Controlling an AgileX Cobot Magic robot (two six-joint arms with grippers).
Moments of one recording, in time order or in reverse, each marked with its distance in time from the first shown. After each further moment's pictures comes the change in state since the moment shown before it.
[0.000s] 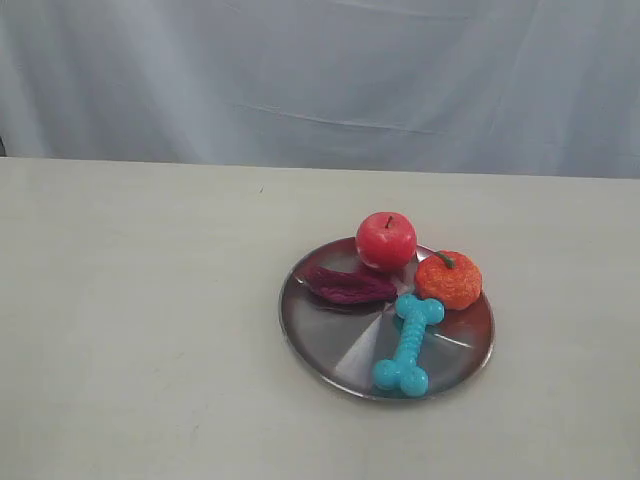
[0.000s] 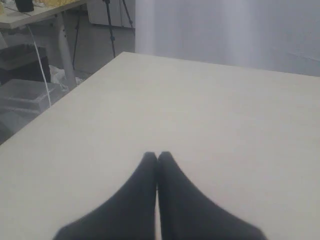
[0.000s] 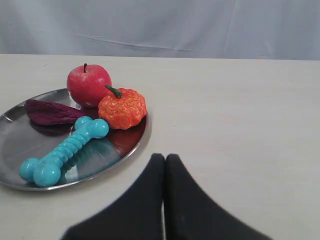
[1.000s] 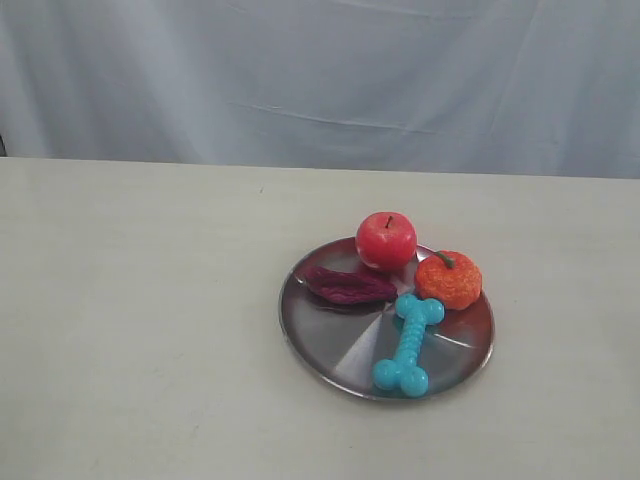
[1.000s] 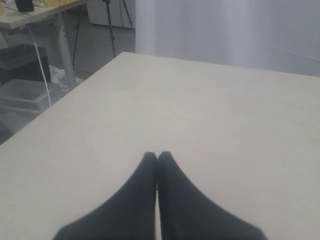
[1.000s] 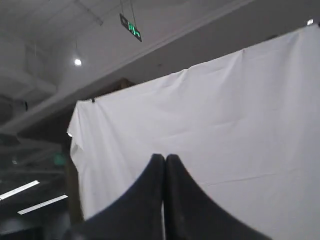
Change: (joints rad) left arm 0.000 0.000 0.000 0.000 0.000 0.000; right arm 0.000 0.000 0.001 -0.051 -0.987 0.434
